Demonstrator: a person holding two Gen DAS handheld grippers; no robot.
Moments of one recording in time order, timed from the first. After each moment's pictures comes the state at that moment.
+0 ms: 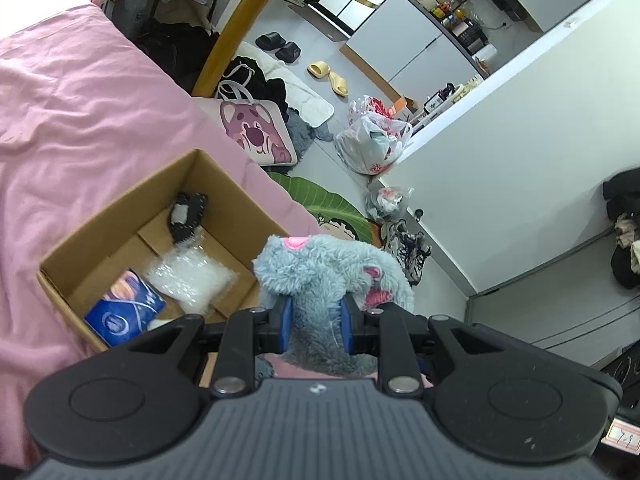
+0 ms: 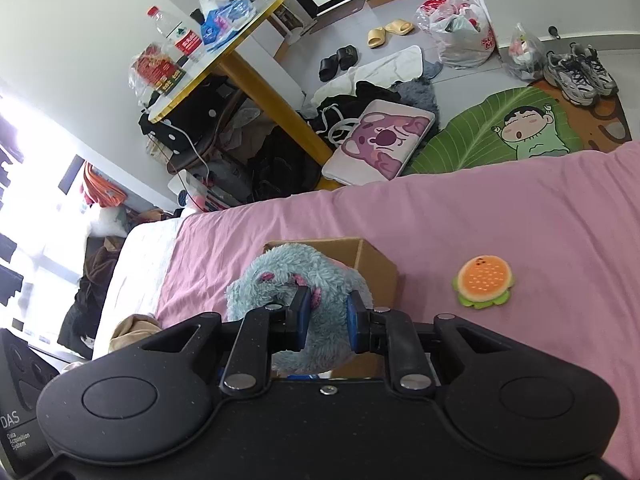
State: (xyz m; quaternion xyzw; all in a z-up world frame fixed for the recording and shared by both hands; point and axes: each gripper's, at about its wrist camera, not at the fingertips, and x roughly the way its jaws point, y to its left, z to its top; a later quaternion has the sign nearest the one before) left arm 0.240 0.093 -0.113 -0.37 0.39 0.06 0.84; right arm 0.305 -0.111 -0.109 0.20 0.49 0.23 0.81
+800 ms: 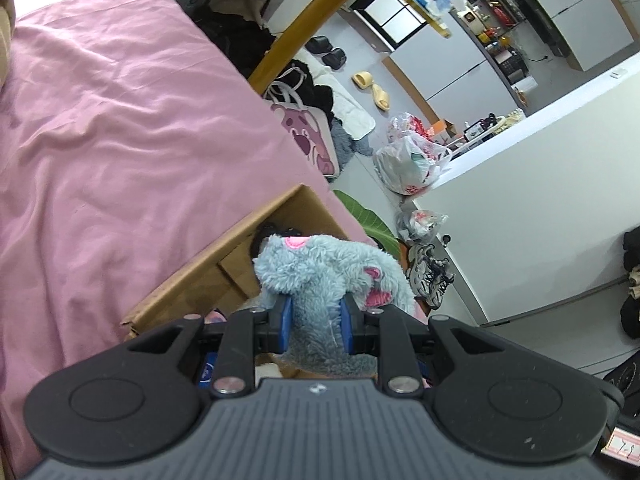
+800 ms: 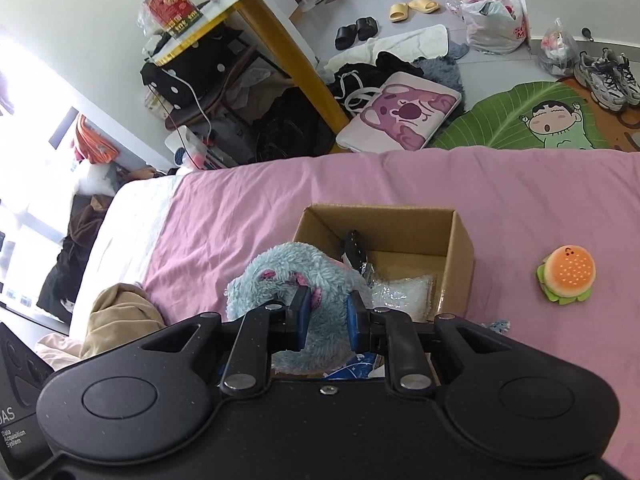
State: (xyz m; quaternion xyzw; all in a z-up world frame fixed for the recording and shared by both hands) left arm 0.232 0.183 -0.152 -0.42 0.39 0.10 0.82; right arm 0.310 -0.007 -0.128 0.14 0.52 0.24 0.81
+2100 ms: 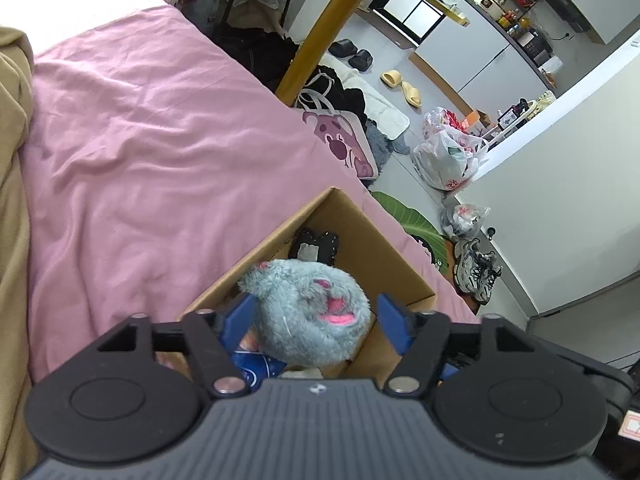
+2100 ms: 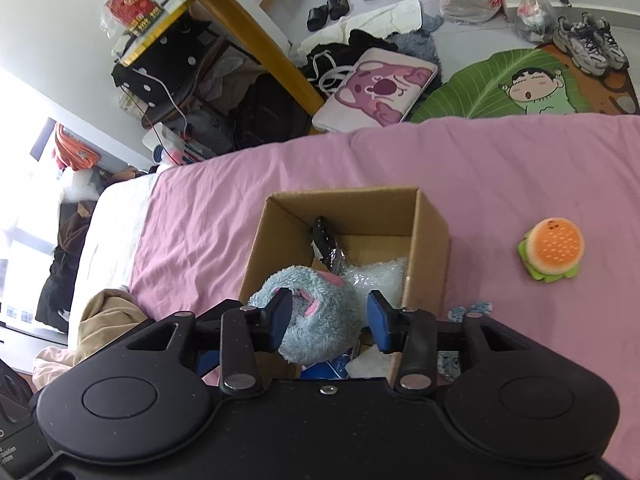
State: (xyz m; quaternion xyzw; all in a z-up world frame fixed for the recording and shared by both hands) left arm 0.235 0.170 -0.139 -0.35 0.42 0.15 0.83; right arm 0.320 -0.025 -0.139 0.17 0.55 0.21 0.79
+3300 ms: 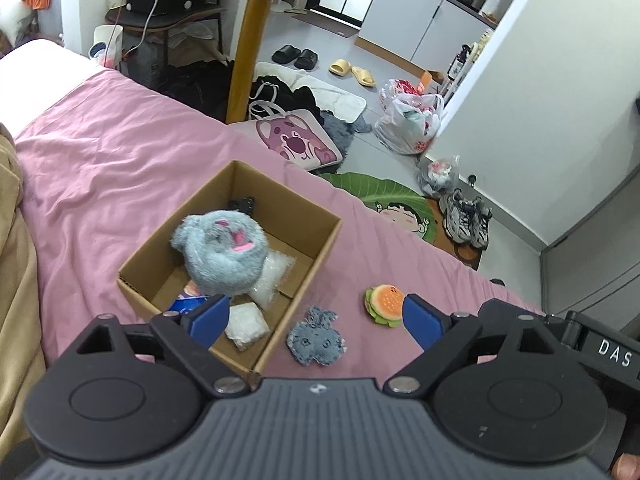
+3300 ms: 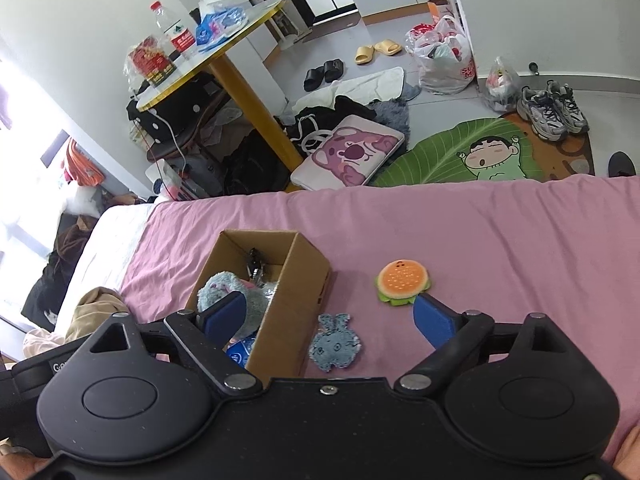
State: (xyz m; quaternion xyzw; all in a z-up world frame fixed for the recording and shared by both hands) left arm 0.212 0.041 -0.084 -0.21 0.43 0.11 0.87; right arm 0.281 -0.162 -0.093 0.14 0.47 0.21 0.84
